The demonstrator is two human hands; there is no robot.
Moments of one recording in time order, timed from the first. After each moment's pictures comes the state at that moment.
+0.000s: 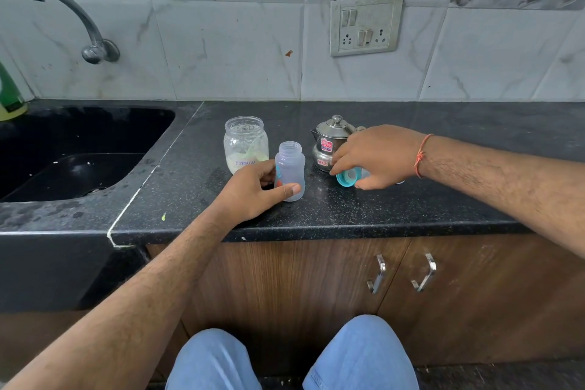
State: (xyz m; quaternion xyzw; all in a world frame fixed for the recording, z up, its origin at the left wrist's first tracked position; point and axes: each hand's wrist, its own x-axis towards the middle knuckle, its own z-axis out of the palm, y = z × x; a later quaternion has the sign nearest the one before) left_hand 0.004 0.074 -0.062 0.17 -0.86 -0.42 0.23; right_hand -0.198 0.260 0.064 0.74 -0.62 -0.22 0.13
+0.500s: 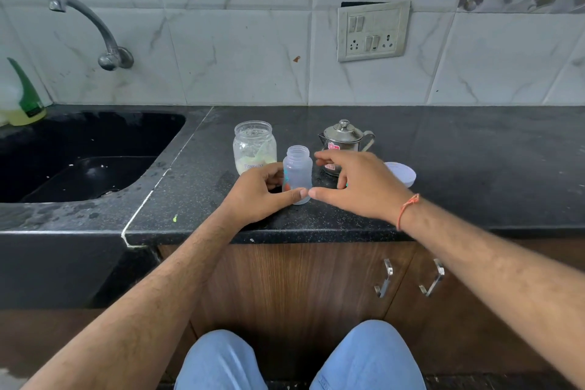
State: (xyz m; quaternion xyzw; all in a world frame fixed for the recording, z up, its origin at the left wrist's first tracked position) left_hand 0.010 0.081 -0.056 0.18 -0.85 -0.43 0.25; right_hand -0.150 0.260 0.000 0.59 -0.76 0.25 0.07
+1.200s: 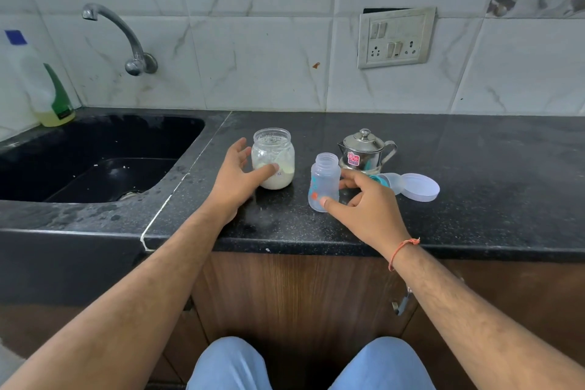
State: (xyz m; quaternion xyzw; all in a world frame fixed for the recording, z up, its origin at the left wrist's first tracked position) left_hand 0.025 0.024 -0.050 0.32 -0.68 -0.56 0.36; right_hand -0.139 0.240 -0.051 0.45 -0.76 0.46 0.01
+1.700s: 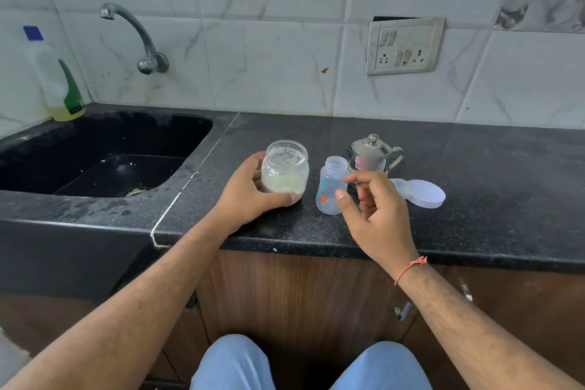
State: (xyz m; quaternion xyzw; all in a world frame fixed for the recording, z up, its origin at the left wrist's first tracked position) left_hand 0.047 0.042 -0.054 0.26 -0.77 -0.47 0.33; right_hand -0.115 0.252 -0.049 0.51 -0.65 0.54 0.13
